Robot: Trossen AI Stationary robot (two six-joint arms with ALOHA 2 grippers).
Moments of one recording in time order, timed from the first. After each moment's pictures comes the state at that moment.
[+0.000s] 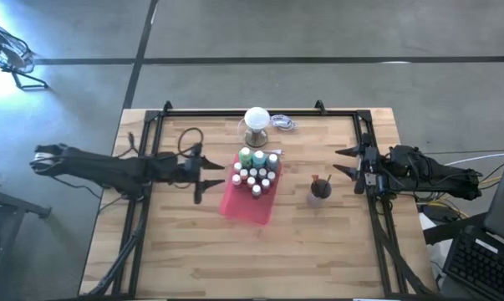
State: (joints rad) left arm -0.02 0.90 0.45 0.27 -0.11 0.03; right arm -0.07 0.13 0.38 -0.43 0.18 0.00
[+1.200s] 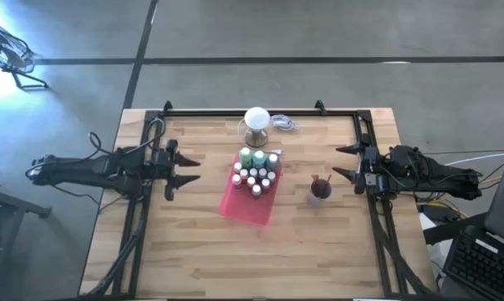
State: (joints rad) left arm -0.02 0.42 0.43 -0.08 -0.08 -0.07; right arm -0.07 0.13 0.38 -0.43 0.18 0.03
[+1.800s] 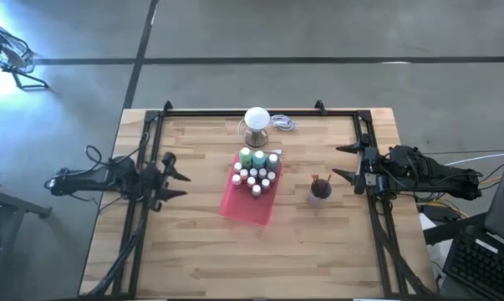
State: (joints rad) left arm -0.03 0.03 0.11 -0.06 0.16 -0.02; right arm -0.07 0.13 0.38 -0.44 0.18 0.02
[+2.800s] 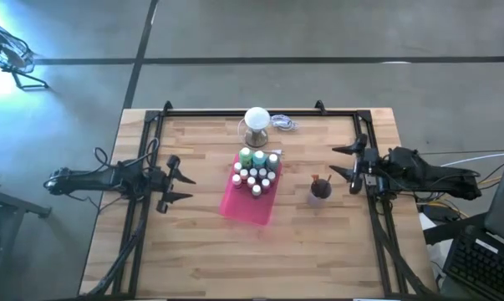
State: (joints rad) left arm -0.03 0.07 0.03 -0.02 0.14 0.05; right arm -0.07 0.13 0.29 -0.19 0.17 -0.03
